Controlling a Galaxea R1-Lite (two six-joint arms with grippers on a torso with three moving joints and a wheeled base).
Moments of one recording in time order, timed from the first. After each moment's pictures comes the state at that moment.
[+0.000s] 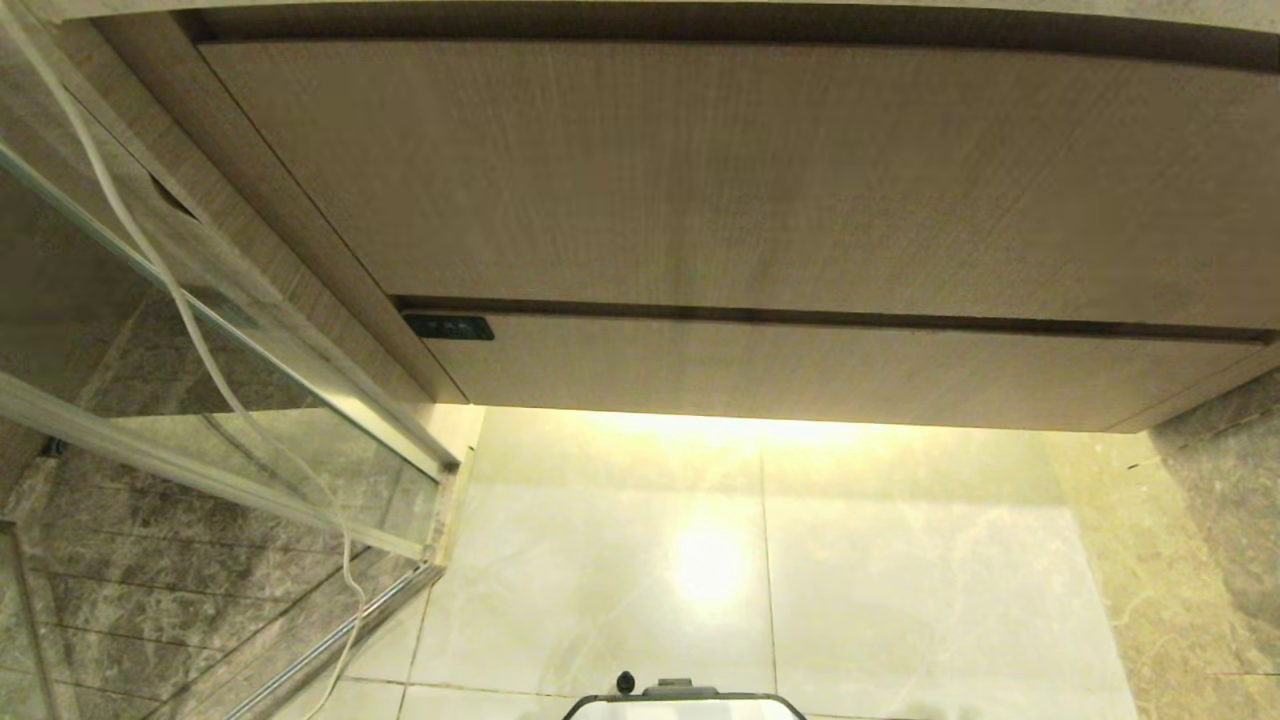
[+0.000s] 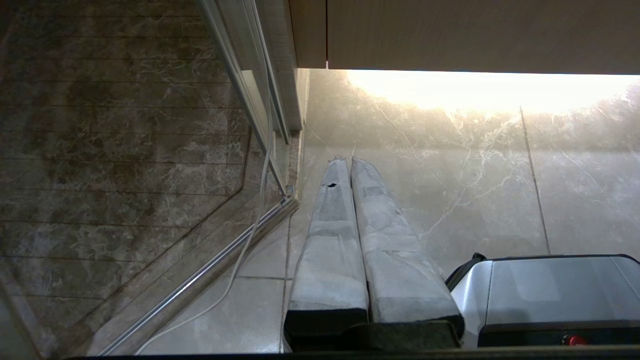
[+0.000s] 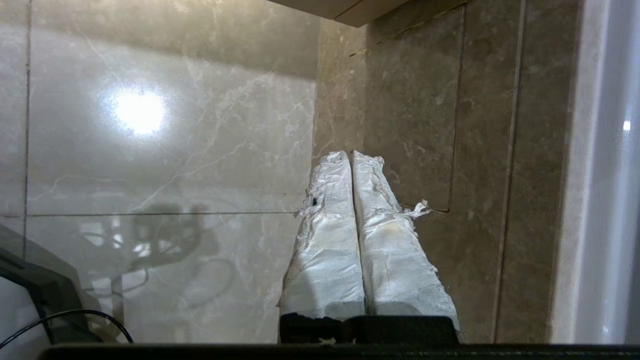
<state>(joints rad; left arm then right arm) 0.00 0.00 0.00 0.00 0.00 0.00 -0.57 0.70 -0.42 0.01 0.13 -0.54</state>
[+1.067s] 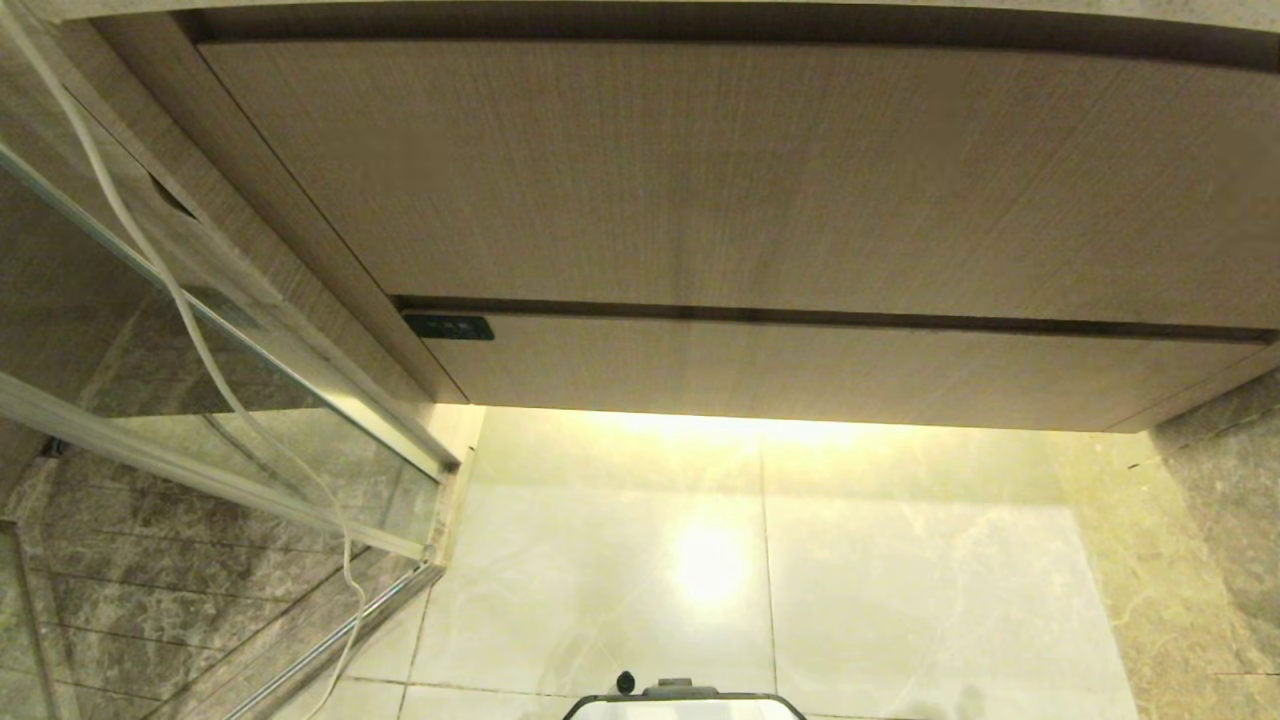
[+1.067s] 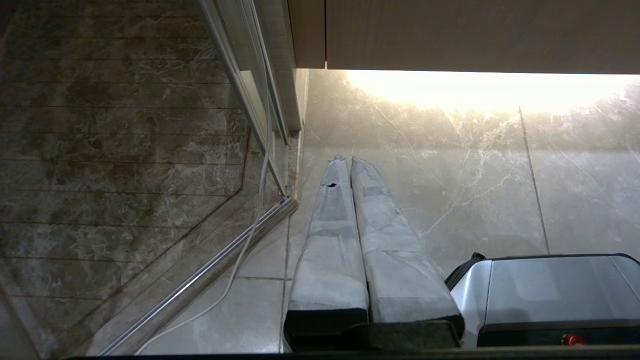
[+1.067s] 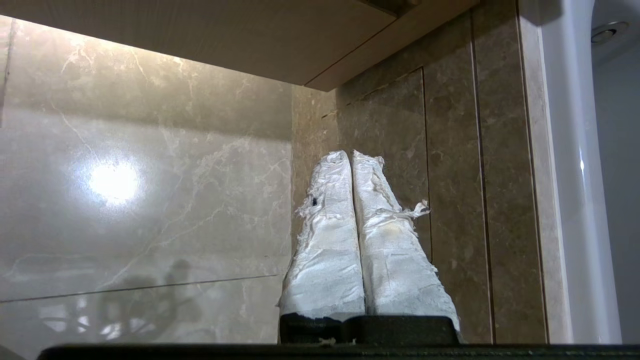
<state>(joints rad) 0.00 0.00 0.00 0.00 0.00 0.00 -0.54 0.72 -0.26 -0.37 0.09 -0.50</state>
